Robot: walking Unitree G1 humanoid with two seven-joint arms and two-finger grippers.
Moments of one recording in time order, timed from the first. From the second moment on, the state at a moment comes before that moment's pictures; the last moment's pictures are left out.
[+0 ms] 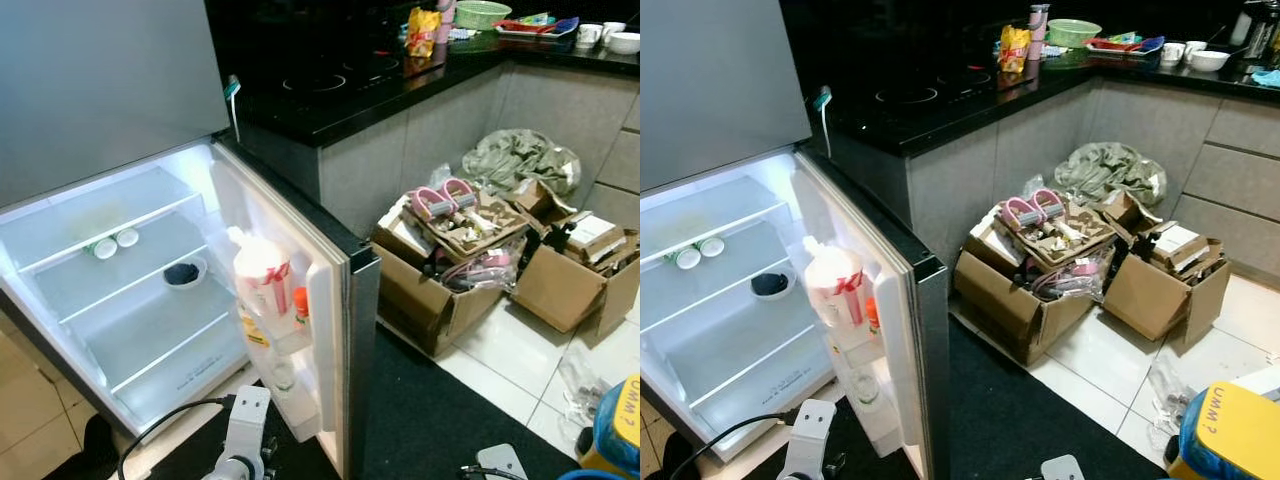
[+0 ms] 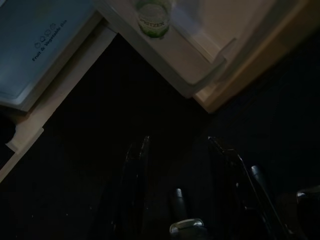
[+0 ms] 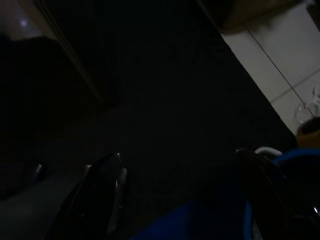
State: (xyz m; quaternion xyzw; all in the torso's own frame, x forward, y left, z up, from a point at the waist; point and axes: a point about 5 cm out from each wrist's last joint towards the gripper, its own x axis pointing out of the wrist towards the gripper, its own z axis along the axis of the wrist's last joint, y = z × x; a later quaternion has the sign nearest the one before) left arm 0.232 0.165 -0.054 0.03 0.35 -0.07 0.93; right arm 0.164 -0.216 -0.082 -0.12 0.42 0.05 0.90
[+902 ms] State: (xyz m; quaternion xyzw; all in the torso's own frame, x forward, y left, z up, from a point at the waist) left arm 0.207 0.194 -0.067 0.08 0.39 -0.01 0.92; right arm 0.351 -0.104 0.064 -0.11 0.17 0.17 0.96
